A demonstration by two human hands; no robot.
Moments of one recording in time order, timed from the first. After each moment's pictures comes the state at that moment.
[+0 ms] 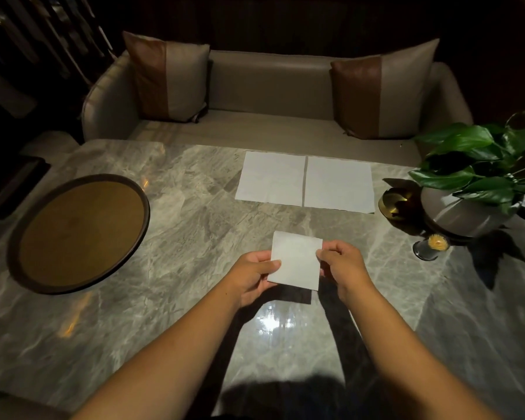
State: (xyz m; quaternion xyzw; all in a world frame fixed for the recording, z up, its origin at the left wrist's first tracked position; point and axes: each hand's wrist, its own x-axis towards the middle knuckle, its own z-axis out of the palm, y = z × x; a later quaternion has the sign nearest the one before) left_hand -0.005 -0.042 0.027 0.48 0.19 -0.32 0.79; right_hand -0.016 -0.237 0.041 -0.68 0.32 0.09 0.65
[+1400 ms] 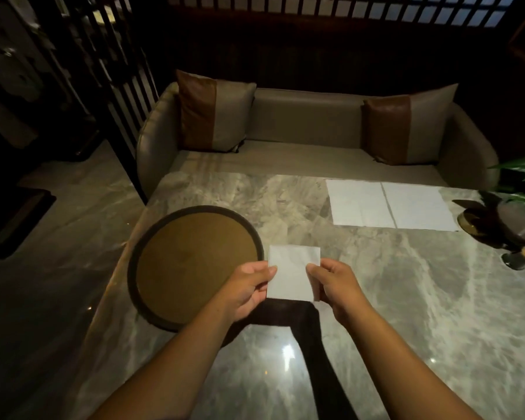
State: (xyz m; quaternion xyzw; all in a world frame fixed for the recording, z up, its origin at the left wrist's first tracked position) left_hand 0.042 0.309 0.064 0.46 0.12 -0.35 0.81; right_hand 0.001 0.123 0.094 -0.69 0.28 0.08 0.66
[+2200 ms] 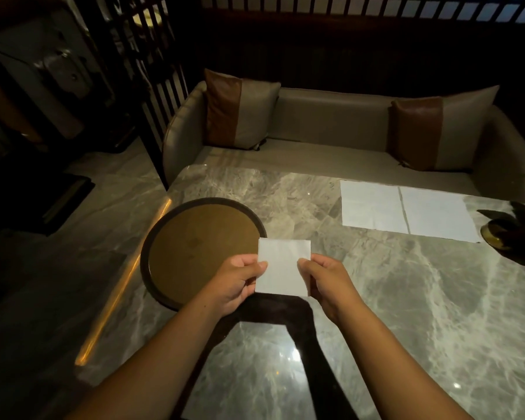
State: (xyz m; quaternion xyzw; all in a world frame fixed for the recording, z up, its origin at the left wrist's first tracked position) left_hand 0.013 0.312 0.101 0.53 0.14 -0.29 0.78; right_hand -0.006 0.119 0.105 -0.64 0.23 0.14 0.72
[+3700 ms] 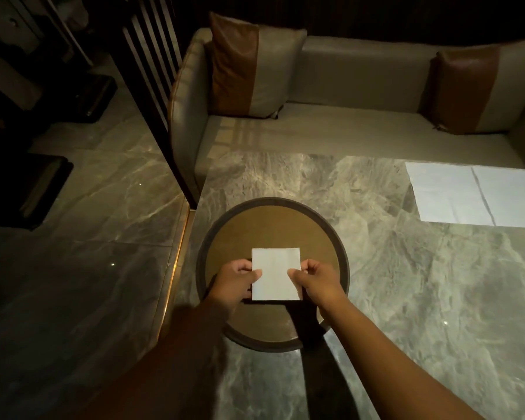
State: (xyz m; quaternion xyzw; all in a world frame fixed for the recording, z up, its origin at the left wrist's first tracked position) left_hand 0.140 0.509 0.001 0.71 0.19 -0.29 0.61; right_hand 0.114 0.323 0.015 -0.76 0.30 0.18 0.55
